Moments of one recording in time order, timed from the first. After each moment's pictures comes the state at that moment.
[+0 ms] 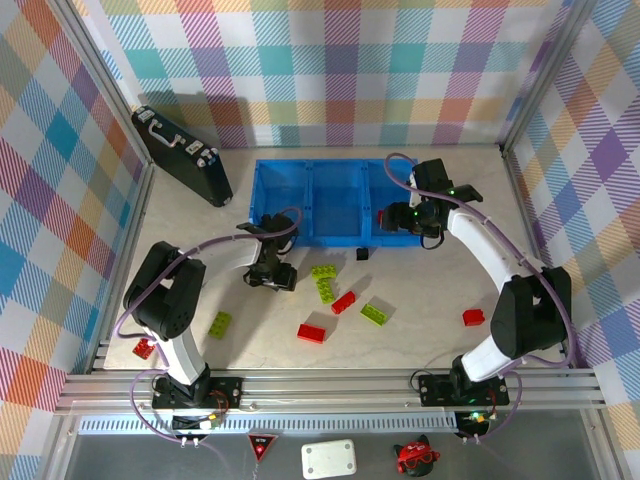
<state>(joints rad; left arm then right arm) -0.55 1.76 1.07 -0.76 0.00 -0.34 0.30 1.55 1.29 -0.83 -0.13 0.35</state>
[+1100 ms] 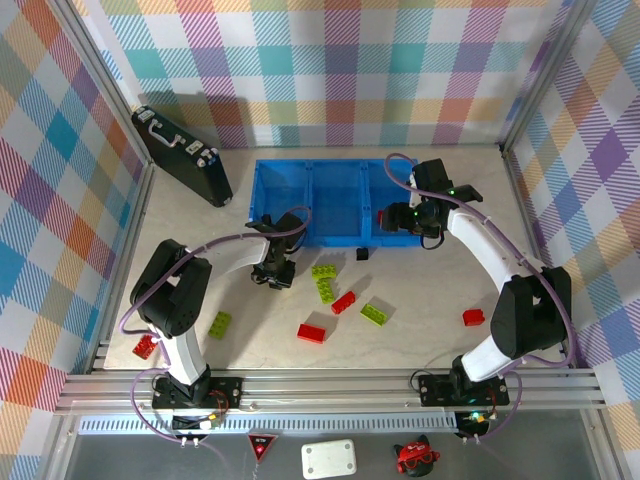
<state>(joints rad) -0.59 1.79 1.13 -0.79 -0.11 -0.34 0.30 1.55 1.29 -0.84 -0.13 0.35</state>
